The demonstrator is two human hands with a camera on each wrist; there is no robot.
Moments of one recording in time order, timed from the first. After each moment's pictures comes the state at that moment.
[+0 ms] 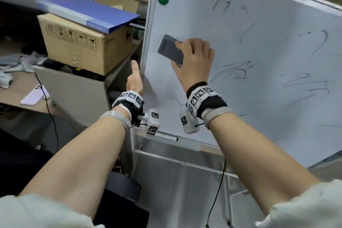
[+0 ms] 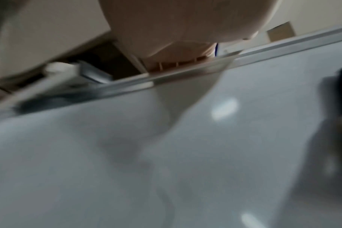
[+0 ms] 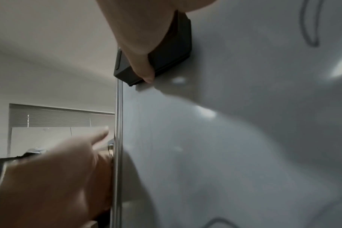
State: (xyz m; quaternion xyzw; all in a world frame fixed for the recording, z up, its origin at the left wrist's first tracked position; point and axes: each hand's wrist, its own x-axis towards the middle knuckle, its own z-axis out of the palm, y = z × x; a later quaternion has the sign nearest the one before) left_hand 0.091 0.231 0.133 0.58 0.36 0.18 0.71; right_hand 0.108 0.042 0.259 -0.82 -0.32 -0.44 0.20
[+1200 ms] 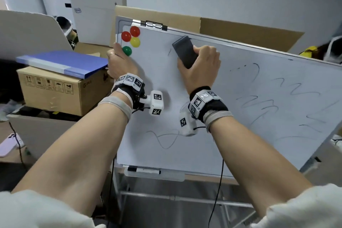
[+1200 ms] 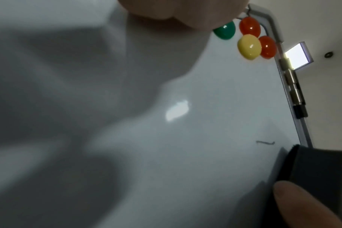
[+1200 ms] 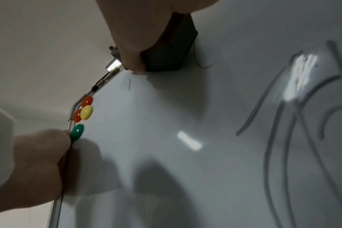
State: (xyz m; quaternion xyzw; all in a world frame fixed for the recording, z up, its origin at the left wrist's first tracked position) left_hand 0.127 0.165 0.349 0.62 0.35 0.48 0.51; right_hand 0.146 -0.040 0.352 -0.77 -0.18 -0.51 0.32
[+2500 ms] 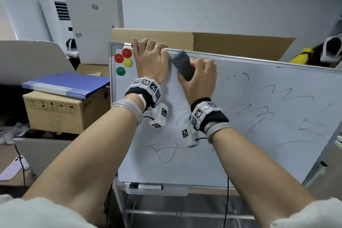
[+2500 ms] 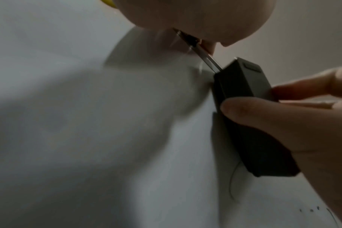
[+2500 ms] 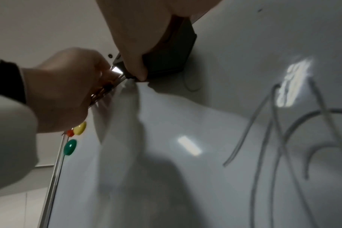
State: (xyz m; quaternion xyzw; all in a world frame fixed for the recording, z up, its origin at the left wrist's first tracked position) left_hand 0.141 0.097 0.406 0.84 0.03 0.52 0.17; right_hand 0.148 -0.058 0.360 -0.77 -0.18 -0.51 0.34
